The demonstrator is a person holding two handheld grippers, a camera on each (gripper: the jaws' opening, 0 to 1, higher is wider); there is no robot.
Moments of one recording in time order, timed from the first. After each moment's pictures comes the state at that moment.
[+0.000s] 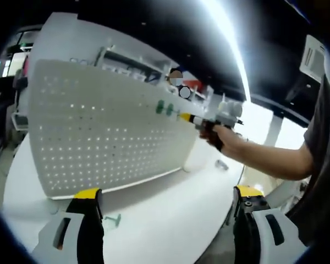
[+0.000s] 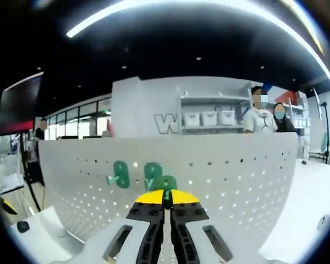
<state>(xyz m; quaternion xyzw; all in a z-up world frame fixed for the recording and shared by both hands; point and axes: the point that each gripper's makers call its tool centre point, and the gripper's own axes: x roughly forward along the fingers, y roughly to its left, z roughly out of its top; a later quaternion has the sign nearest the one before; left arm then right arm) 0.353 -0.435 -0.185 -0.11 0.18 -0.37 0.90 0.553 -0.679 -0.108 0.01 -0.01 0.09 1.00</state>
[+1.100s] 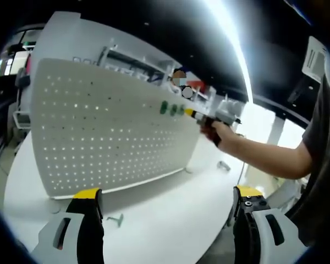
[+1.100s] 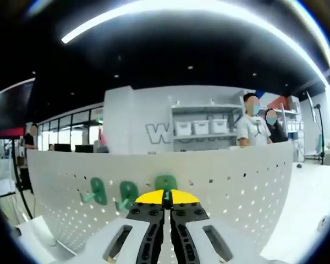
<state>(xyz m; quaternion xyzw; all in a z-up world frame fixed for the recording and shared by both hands) 0.358 -0.432 -0.185 -0.11 0.18 -0.37 0.91 0.574 -0.709 -0.095 0.02 -0.04 0.06 1.00</state>
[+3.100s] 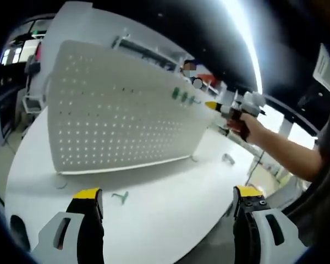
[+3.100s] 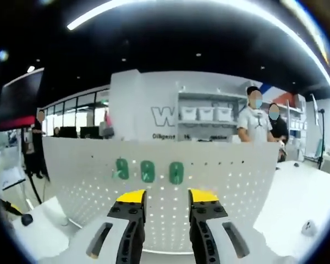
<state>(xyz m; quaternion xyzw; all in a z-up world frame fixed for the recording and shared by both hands) 0.329 -0.408 -0.214 -0.12 0.23 -0.33 0.91 0.491 -0.699 -0.108 -0.01 0.04 0.09 1.00</state>
